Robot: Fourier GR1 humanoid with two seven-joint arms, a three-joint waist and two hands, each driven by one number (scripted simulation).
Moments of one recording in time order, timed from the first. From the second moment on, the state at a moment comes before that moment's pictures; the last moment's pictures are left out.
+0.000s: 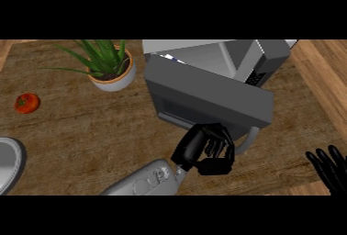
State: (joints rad) left arm -0.64 0.01 -0.95 -1.06 0.33 0.52 -0.23; right arm 0.41 -0.33 -0.07 -1.92 -0.45 0.58 -0.38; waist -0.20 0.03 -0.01
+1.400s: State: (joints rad) left arm -0.92 0.00 -0.82 -0.81 0.73 0.54 -0.37; right arm 0.36 -0.40 -0.10 -2.07 -0.61 0.52 -0.21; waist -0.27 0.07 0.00
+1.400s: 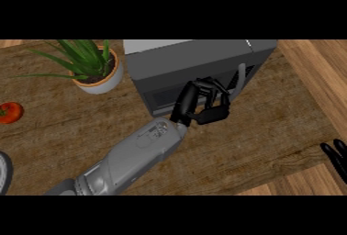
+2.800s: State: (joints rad) left arm -0.92 0.00 -0.84 -0.79 0.89 0.61 -0.58; right arm 0.33 -0.47 -0.08 -2.14 -0.73 0.58 -0.15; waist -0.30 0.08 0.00
